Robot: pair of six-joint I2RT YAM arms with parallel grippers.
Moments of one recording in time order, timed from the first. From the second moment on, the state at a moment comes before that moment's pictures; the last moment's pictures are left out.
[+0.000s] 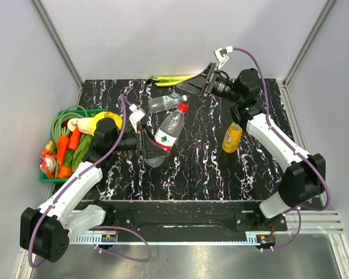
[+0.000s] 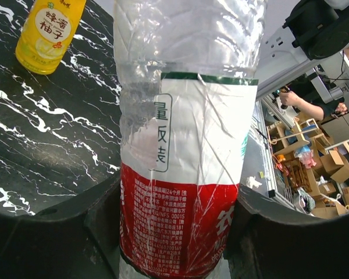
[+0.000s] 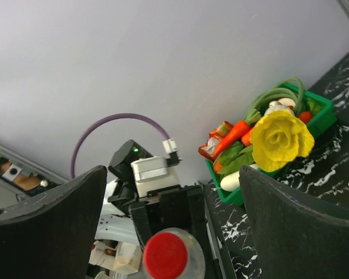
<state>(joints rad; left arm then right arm) -0.37 1.00 0.70 0.20 1.10 -0.64 0.42 1.54 1.36 0.54 -0.81 1.10</state>
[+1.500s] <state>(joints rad) -0.74 0.91 1.02 -0.60 -0.25 -0.23 0.53 1.70 1.60 0.00 -0.67 0.91</state>
